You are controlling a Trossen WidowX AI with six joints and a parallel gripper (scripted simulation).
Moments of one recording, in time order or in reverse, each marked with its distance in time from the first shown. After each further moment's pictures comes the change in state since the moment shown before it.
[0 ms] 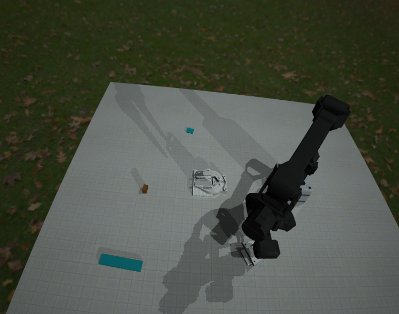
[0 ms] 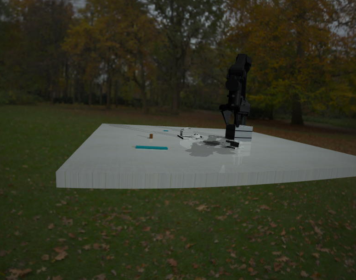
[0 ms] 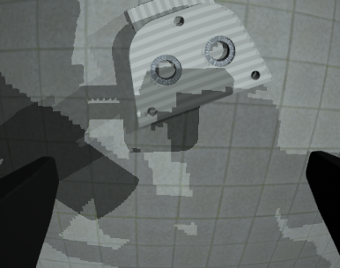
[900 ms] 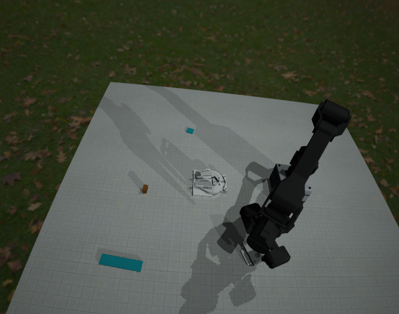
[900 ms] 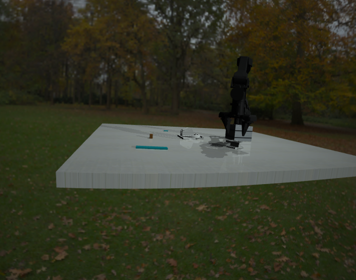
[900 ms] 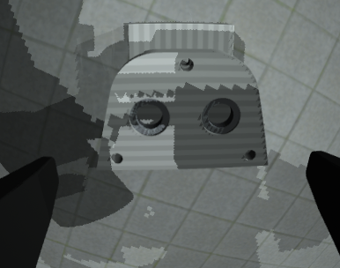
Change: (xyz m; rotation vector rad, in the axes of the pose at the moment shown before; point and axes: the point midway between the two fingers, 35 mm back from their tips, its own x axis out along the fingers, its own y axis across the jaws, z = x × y) arm 0.037 -0.010 0.016 -0.349 -0.006 0.002
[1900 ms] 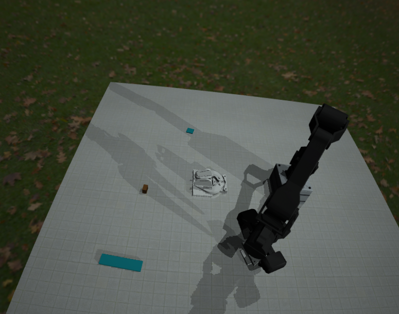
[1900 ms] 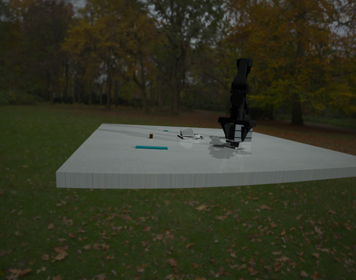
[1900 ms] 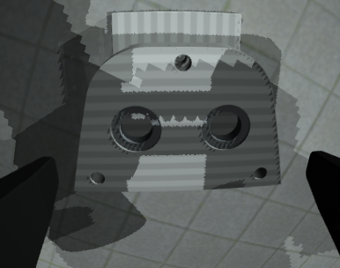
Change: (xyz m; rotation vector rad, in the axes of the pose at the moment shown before) arm 0.025 -0.003 -0.005 -0.002 0.011 -0.007
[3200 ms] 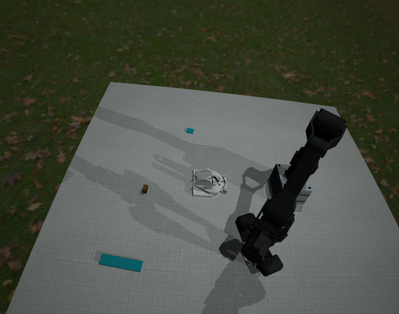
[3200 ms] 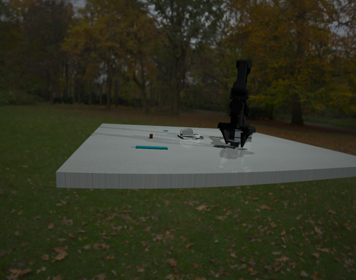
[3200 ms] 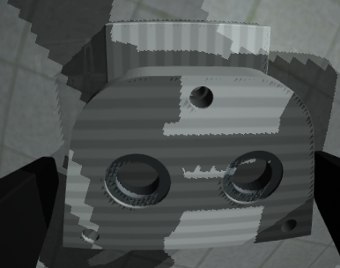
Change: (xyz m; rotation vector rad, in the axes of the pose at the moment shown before) arm 0.027 0.002 0.003 -0.001 -0.008 0.006
